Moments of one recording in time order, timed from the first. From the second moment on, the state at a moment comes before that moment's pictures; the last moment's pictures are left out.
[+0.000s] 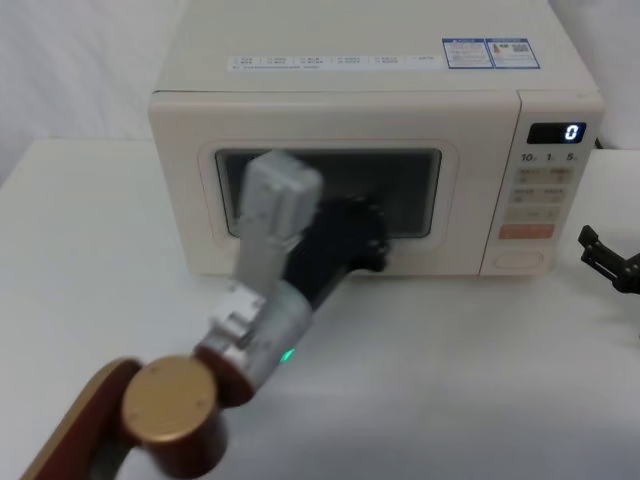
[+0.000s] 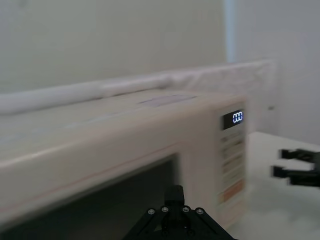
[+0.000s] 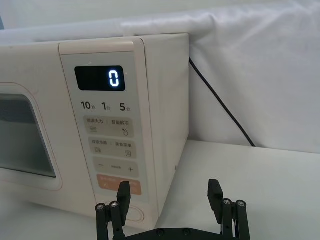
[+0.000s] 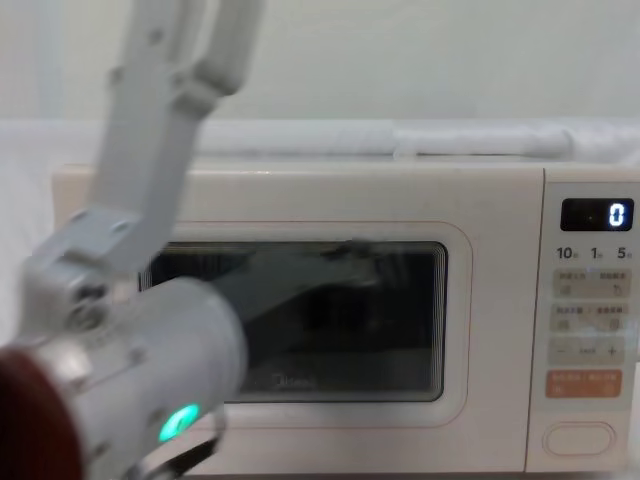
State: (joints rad) left arm -0.11 0.17 0.39 -1.76 -0.10 0.07 -0.20; right arm 0.01 0.34 -0.03 -1.61 0.39 0.03 0.30
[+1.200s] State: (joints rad) left arm 0.14 0.15 -0.07 -1.67 -0.17 -0.07 -0.07; right arm 0.01 0.34 -0.02 -1.61 0.39 0.03 0.30
